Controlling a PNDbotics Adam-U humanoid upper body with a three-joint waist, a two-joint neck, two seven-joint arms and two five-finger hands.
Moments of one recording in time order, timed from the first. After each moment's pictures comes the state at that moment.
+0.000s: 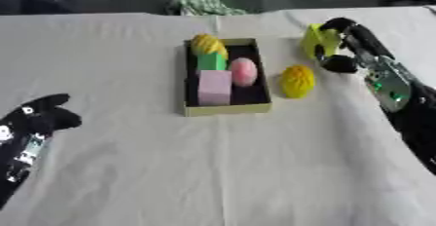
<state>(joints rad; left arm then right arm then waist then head) -0.20 0.25 -0.19 -1.98 -0.10 0.08 -0.22 -0.69 -0.65 0.05 -0.89 0.55 -0.21 -0.17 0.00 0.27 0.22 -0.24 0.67</state>
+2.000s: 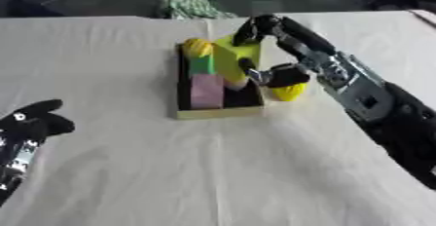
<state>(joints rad) -0.20 0.25 -0.19 -1.98 -0.10 0.08 -0.22 -0.61 -0.67 0.32 -1.55 0.30 -0.35 0.10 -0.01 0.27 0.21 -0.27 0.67</state>
